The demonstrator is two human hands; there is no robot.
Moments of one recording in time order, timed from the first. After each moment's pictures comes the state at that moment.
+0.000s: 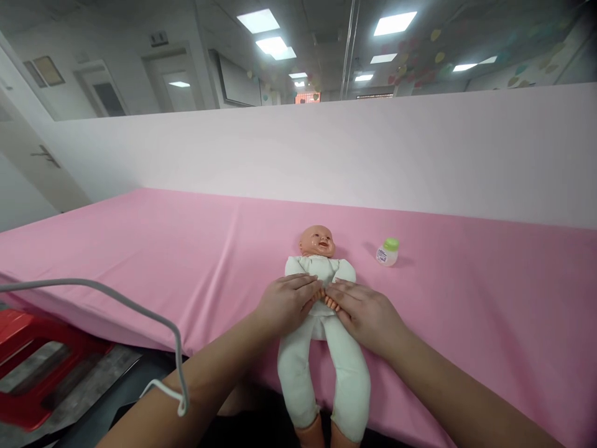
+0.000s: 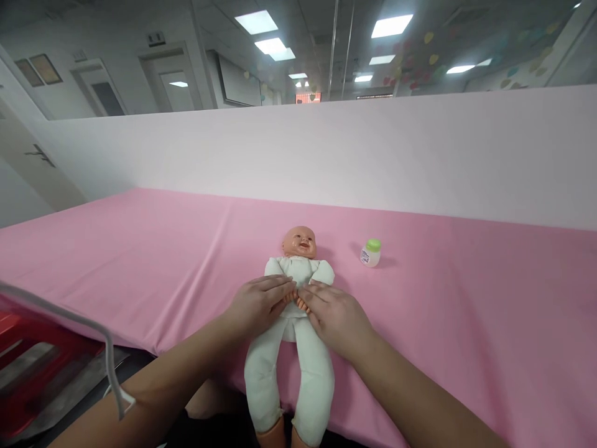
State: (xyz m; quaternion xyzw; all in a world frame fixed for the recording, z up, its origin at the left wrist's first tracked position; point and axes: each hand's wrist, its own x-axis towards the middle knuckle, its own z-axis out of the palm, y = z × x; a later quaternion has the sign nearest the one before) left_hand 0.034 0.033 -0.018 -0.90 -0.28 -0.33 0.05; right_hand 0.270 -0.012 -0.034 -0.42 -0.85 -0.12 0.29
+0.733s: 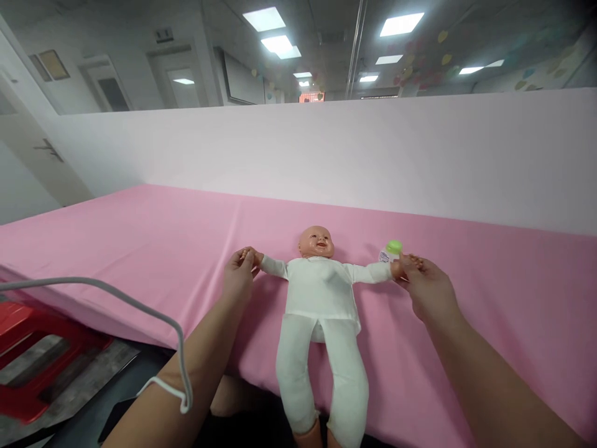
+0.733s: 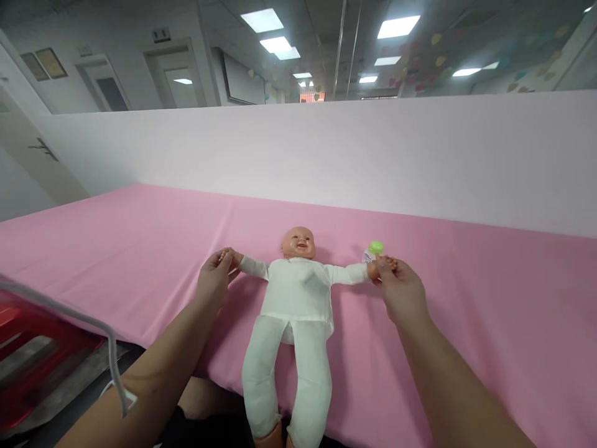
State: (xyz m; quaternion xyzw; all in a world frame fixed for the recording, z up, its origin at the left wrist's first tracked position) left_hand -0.030 0.100 -0.034 -0.38 -0.50 -0.65 -0.43; right_hand 0.367 0.028 -0.026 -0.62 -0.36 0.26 0.65
